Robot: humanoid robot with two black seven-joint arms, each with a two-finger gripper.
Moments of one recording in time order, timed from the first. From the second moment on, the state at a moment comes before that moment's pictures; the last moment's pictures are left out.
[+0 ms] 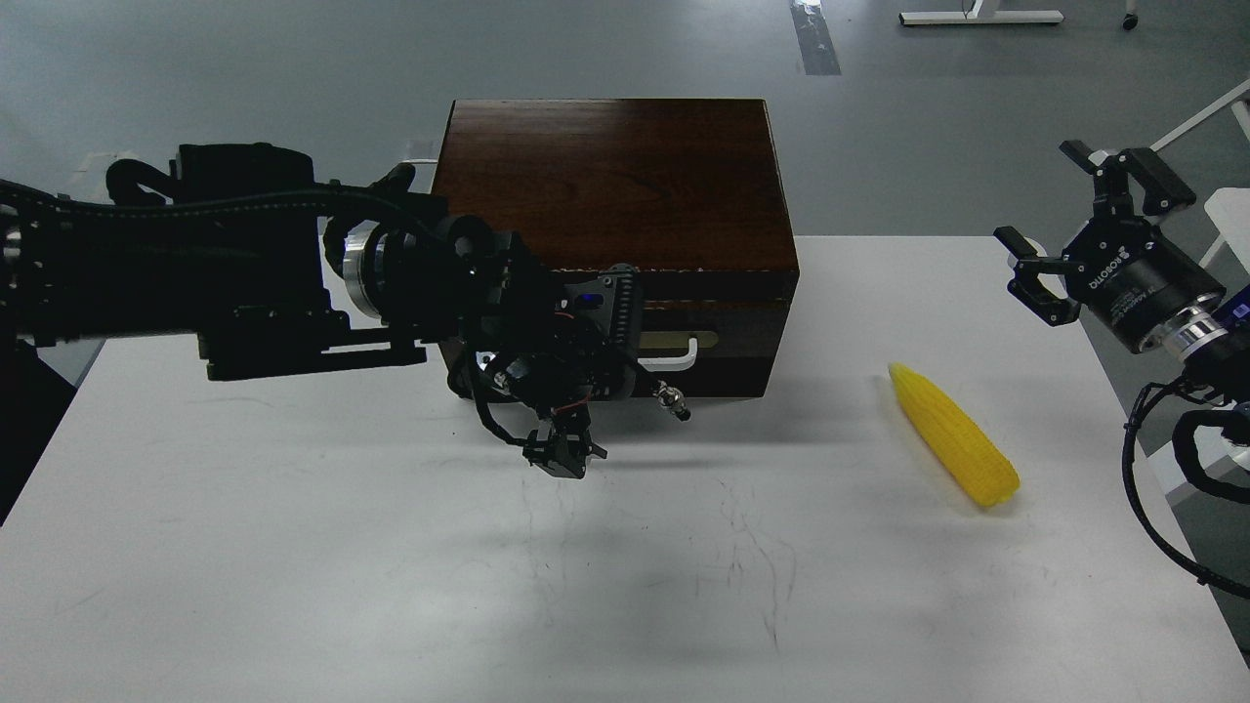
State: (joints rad) left arm -1.58 0.28 0.29 -1.39 2.15 -0.49 -0.49; right arm 0.70 -0.78 0.40 0.96 -0.02 0.43 0.49
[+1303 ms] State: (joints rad) left arm -1.60 0.34 0.29 -1.63 2.15 -0.49 -0.49; right arm 0.70 -0.78 0.40 0.96 -0.02 0.43 0.49
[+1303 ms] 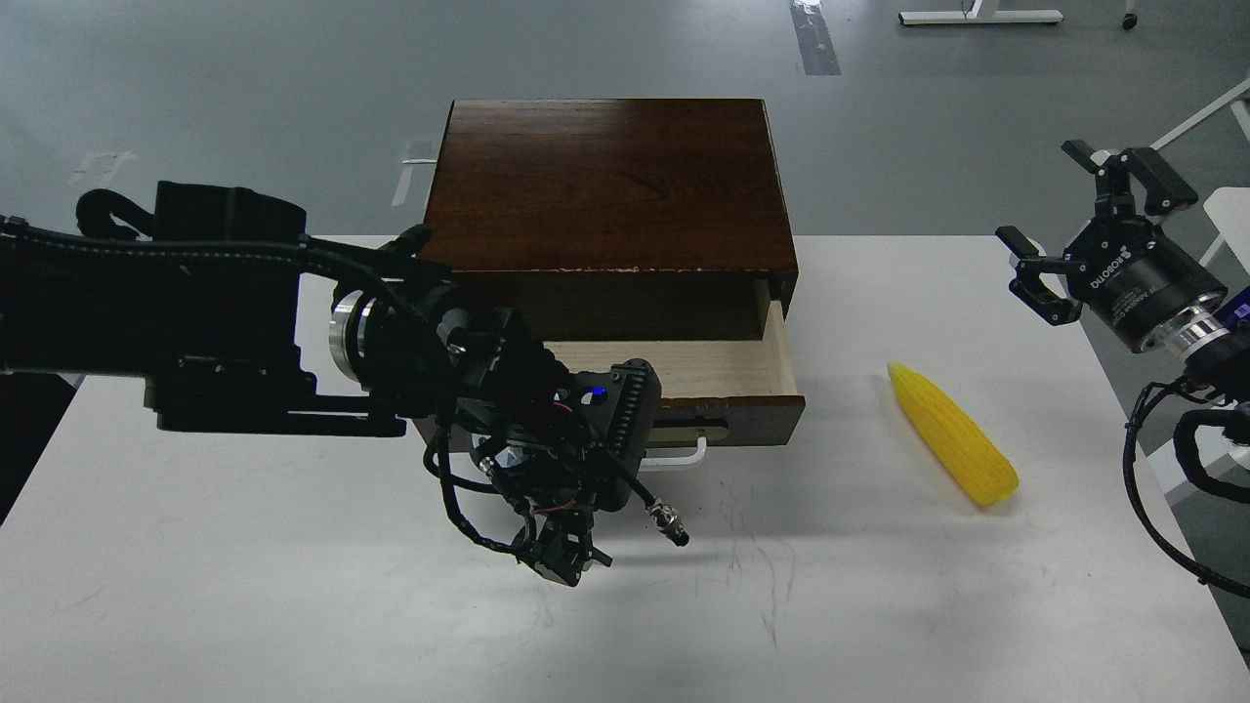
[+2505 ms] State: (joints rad) left arm -1.76 0.69 -0.16 -1.63 1.25 -0.49 -0.49; right arm 0.70 -0.86 0.40 0.96 -0.02 0.45 0.49
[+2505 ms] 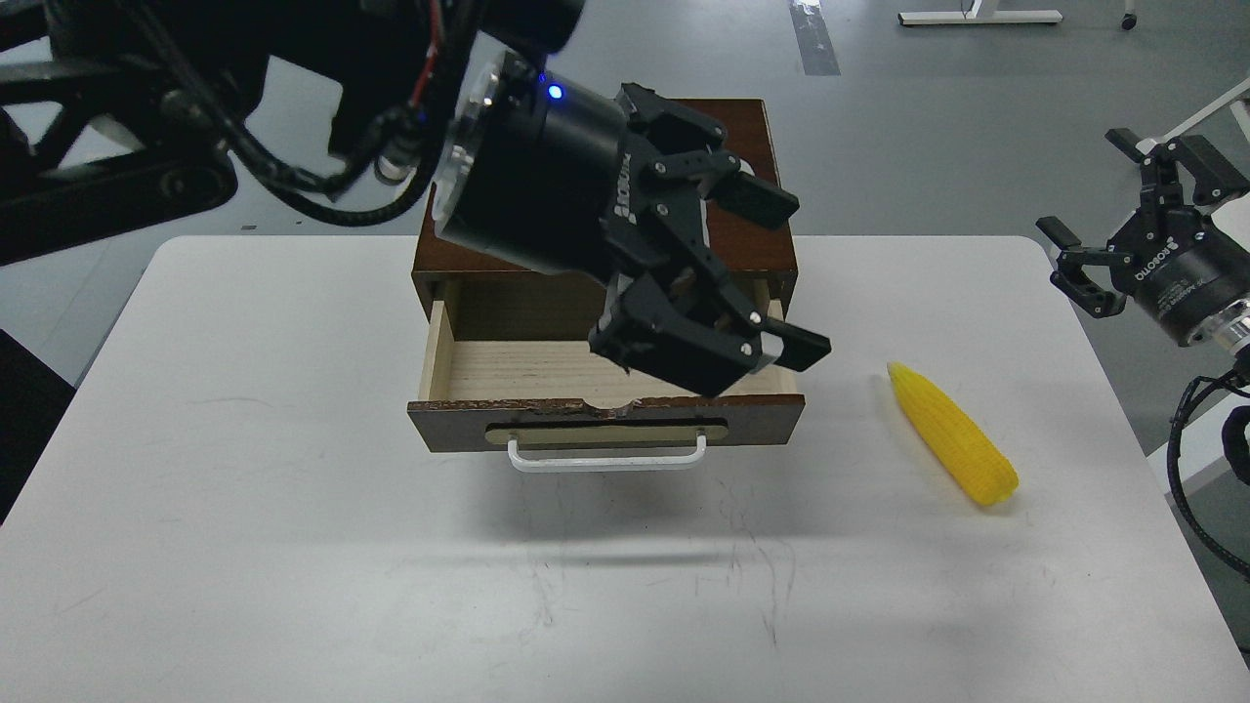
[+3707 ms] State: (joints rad) left arm -0.98 0.79 -0.29 -1.06 -0.06 -0.47 -0.49; right arm 0.80 -1.03 0.33 1.05 -1.16 0.46 0.49
